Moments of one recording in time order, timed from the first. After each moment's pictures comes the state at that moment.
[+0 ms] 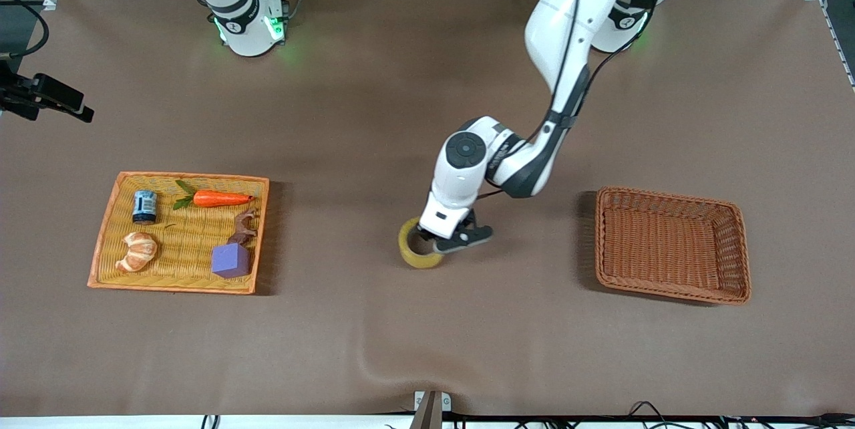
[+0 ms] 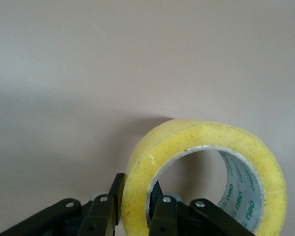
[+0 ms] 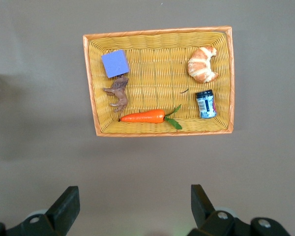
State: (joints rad) left arm -0.68 0.83 0.05 -1.34 0.02 2.38 -1.04; right arm -0.07 -0.03 -0.03 -1.58 0.06 1.49 -0.01
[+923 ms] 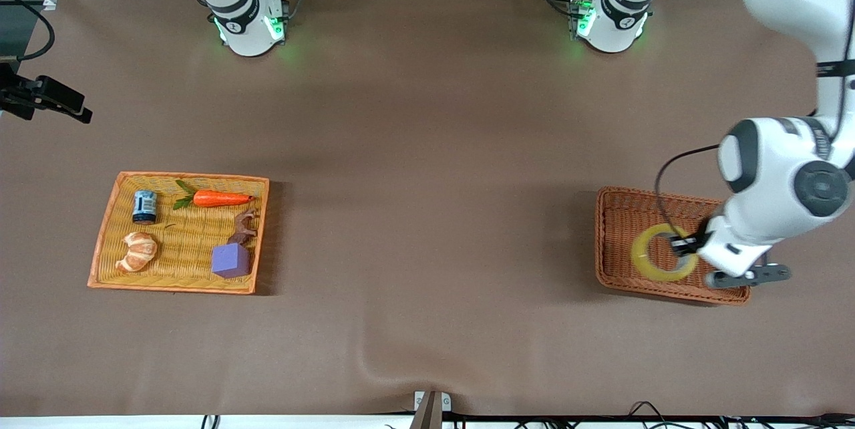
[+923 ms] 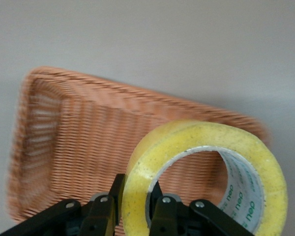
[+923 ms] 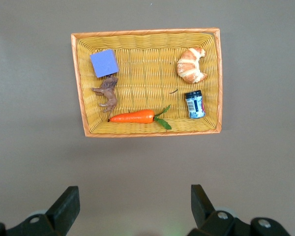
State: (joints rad) left arm -0.03 0.47 0.06 -1.65 0.03 2.15 -0.07; right arm -0.07 -0.03 -0.01 -1.58 0.00 1.49 0.00
